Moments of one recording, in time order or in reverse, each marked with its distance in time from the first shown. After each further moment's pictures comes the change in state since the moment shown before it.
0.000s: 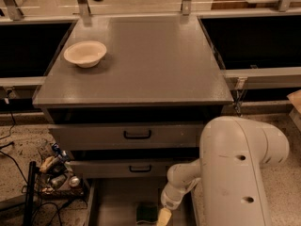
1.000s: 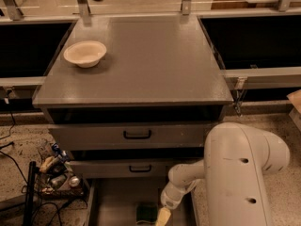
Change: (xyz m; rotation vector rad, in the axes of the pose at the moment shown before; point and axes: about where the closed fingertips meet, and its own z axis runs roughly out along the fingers) arm -0.003 -0.010 0.013 -0.029 -0.045 0.001
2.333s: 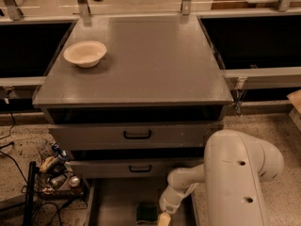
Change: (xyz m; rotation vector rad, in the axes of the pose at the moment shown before) arm 0.006 0.009 0.032 -0.087 -0.007 -0.084
